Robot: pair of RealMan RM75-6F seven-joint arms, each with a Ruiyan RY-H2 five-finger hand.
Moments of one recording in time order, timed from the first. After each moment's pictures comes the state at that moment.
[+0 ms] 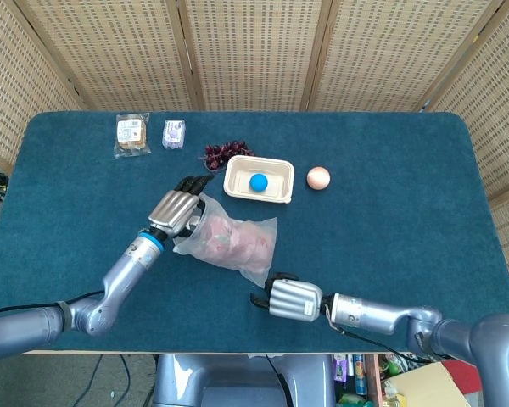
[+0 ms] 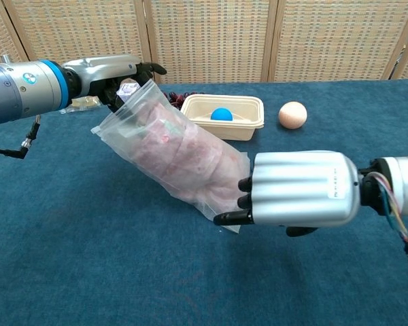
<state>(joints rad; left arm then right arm) -0.92 -1.47 -0.24 -1.51 0.94 0.84 0.26 0.90 -1.56 -0.14 -1.12 -2.12 1.16 -0.37</state>
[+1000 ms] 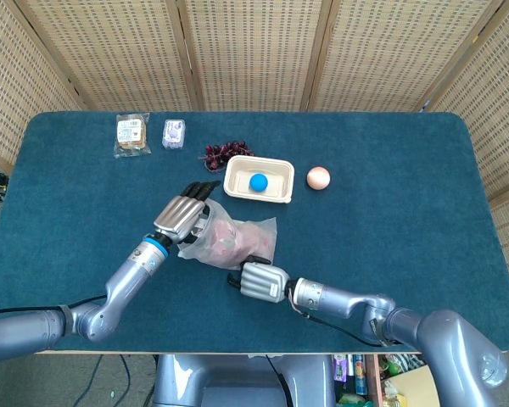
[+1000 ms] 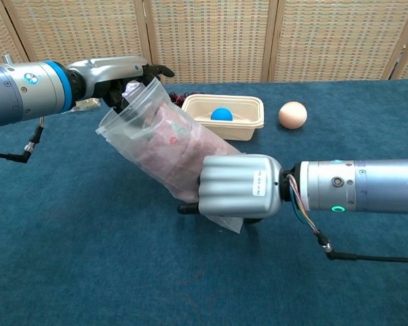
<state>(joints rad) -0.93 -1.46 -0.23 -1.57 0.92 0.85 0.26 1.00 -1.78 -0.07 -0.90 -2.00 1.00 -0.40</state>
